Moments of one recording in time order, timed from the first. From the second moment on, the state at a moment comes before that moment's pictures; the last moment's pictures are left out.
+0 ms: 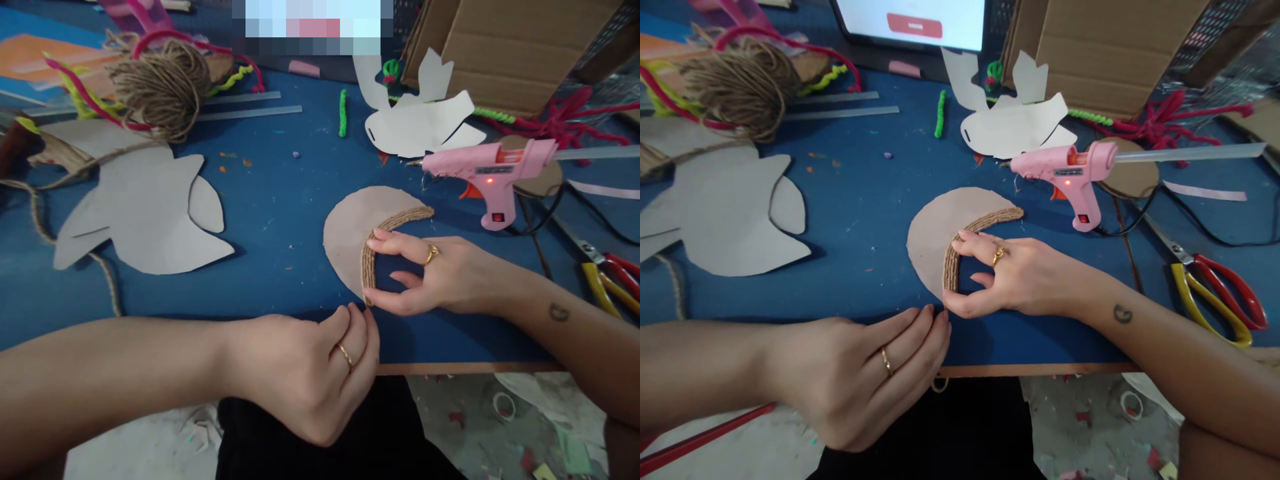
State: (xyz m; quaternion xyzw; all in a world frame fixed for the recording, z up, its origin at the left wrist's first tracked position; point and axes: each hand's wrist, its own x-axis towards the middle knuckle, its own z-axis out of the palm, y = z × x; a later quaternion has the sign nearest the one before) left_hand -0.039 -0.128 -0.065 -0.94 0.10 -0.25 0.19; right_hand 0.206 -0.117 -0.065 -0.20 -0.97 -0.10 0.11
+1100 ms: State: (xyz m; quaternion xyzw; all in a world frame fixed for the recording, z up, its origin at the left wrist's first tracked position) left_hand -0.034 -0.125 -0.057 -0.95 0.10 -0.24 0.15; right_hand 0.211 -0.119 -0.068 -0.21 -0.97 -0.03 0.10
